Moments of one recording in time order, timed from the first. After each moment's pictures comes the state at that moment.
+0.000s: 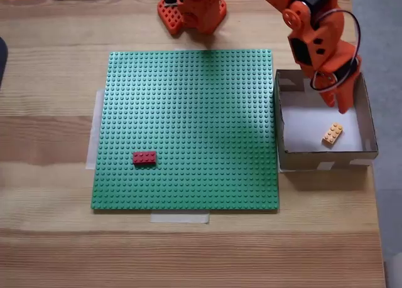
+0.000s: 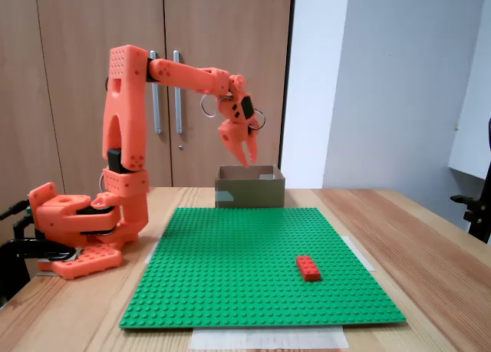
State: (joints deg) arm -47.4 83.8 86.7 57.8 5.1
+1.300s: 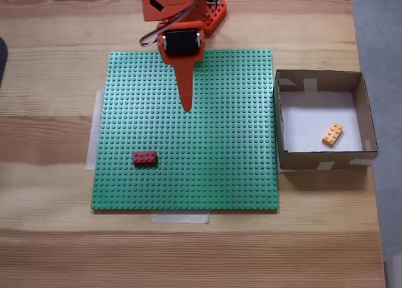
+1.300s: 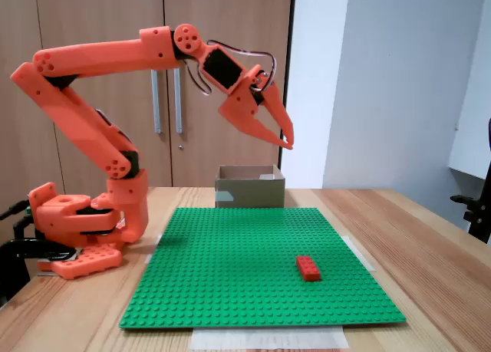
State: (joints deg) arm -5.7 131.7 120.9 46.5 -4.7
